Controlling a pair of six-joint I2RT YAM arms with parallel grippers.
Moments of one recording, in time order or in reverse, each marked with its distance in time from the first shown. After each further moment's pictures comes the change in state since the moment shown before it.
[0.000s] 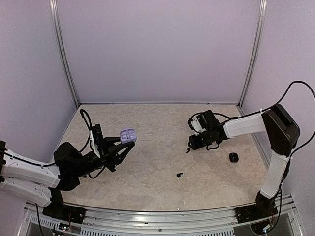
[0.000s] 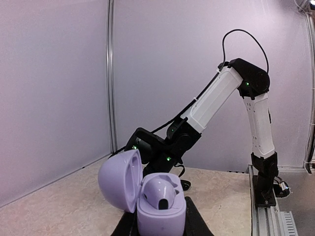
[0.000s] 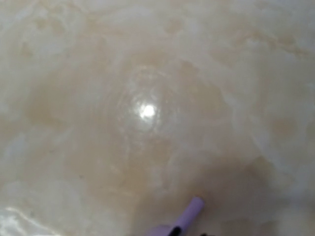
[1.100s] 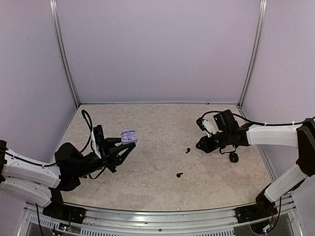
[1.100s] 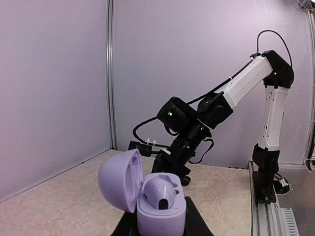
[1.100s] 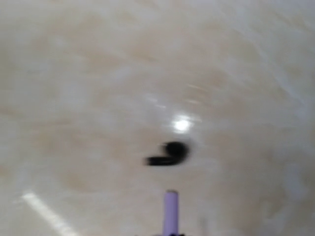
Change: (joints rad) left arm 0.000 0.008 -0.005 -0.002 0.000 0.000; right arm -0.011 -0.362 -0.227 -0.056 -0.153 -0.045
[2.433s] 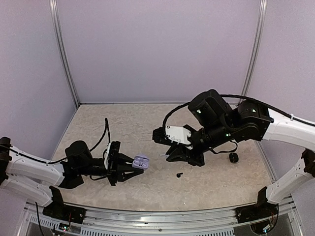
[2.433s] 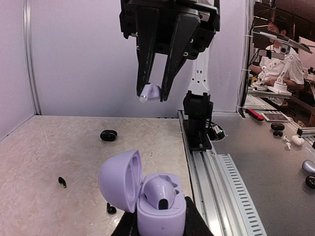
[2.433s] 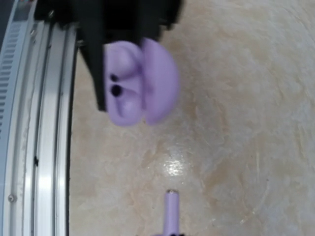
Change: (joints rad) left arm 0.042 0.069 0.023 -0.196 0.431 -0.009; right arm 0.643 -0.104 0.581 -0.604 0.052 -0.456
